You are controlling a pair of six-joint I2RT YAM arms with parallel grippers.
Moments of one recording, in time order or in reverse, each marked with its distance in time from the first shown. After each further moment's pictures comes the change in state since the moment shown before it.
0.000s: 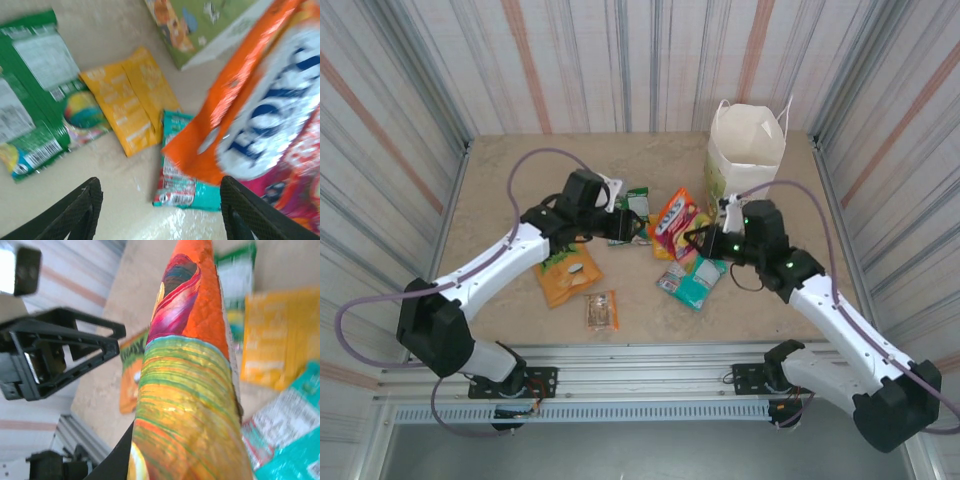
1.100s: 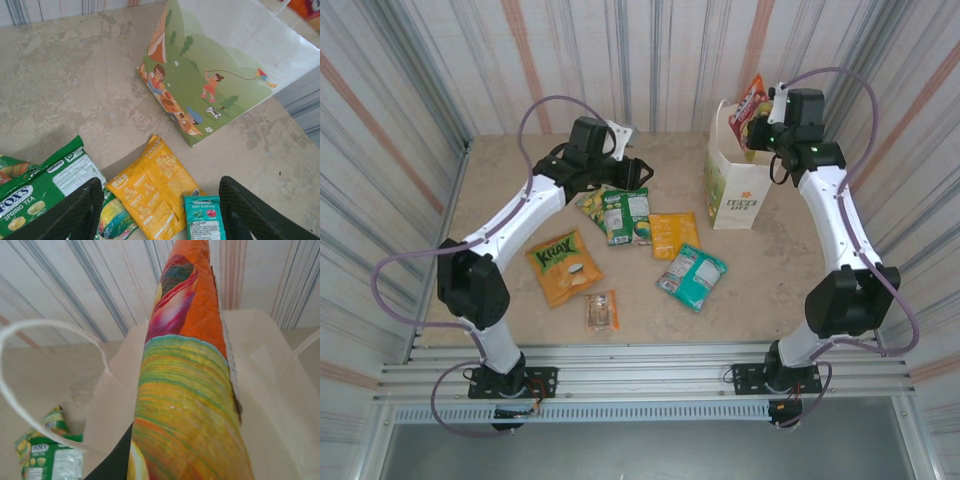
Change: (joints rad) left arm 0.096 0.319 0.436 -0.029 0.058 0.176; right arm -0.373 0.636 0.786 -0.168 0.249 -0.450
